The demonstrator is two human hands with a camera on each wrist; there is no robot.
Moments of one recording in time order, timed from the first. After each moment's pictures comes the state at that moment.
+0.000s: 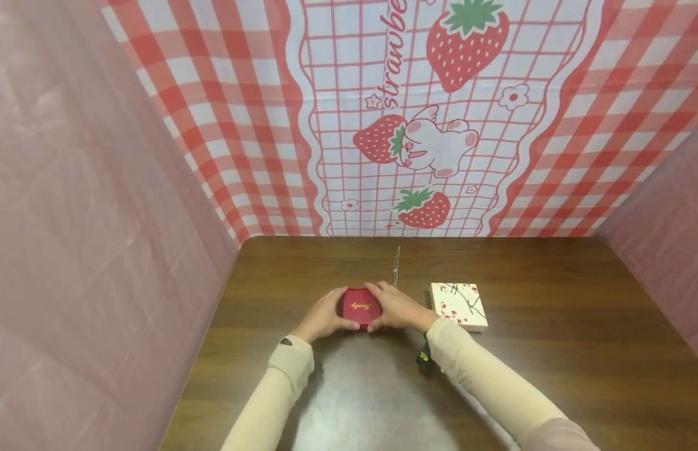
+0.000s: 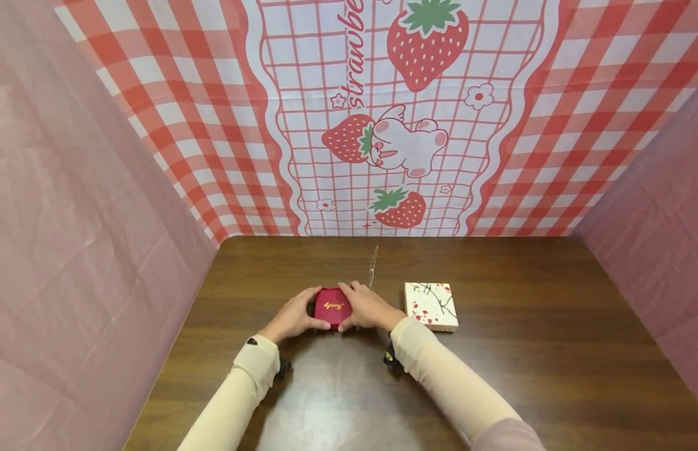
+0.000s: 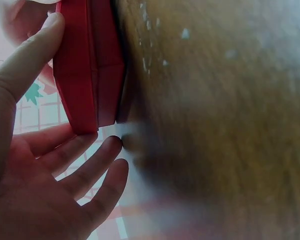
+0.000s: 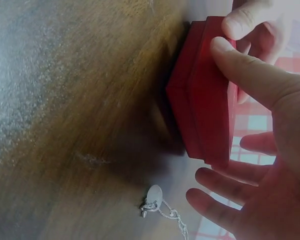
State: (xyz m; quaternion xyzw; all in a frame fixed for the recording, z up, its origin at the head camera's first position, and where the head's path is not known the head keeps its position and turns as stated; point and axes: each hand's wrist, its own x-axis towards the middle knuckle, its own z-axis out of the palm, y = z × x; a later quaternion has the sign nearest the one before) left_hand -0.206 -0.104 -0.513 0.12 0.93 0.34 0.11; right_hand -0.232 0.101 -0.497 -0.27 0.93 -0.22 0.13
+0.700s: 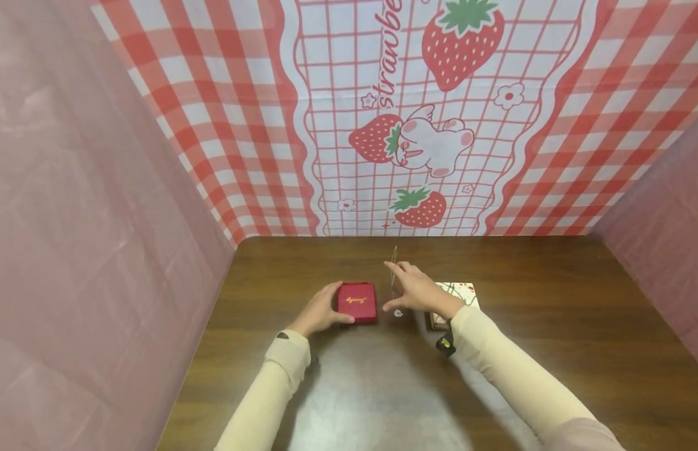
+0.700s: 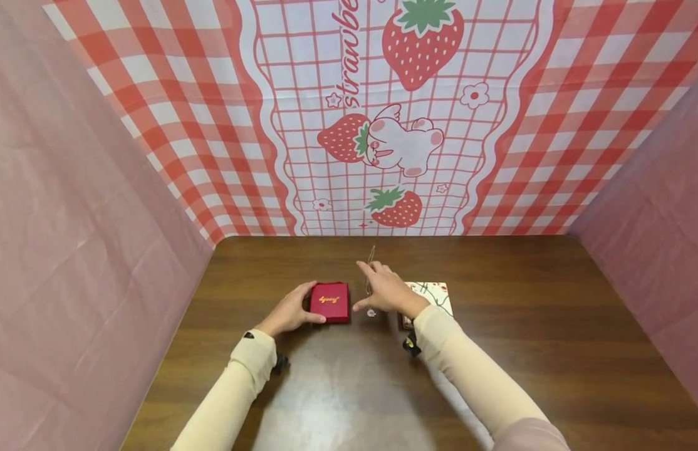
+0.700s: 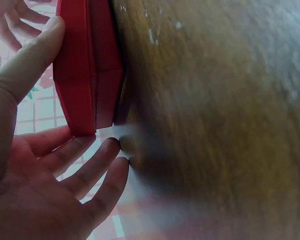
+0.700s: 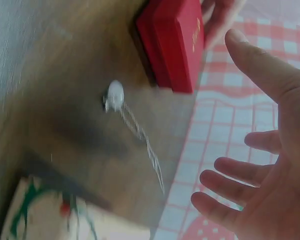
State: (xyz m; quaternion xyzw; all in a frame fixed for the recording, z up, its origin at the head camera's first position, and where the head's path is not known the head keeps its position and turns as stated) left_hand -0.219 -0.107 -0.516 0.11 0.92 0.36 0.10; right_hand -0.245 0.149 -0.463 -0.26 0.94 -0.21 0.07
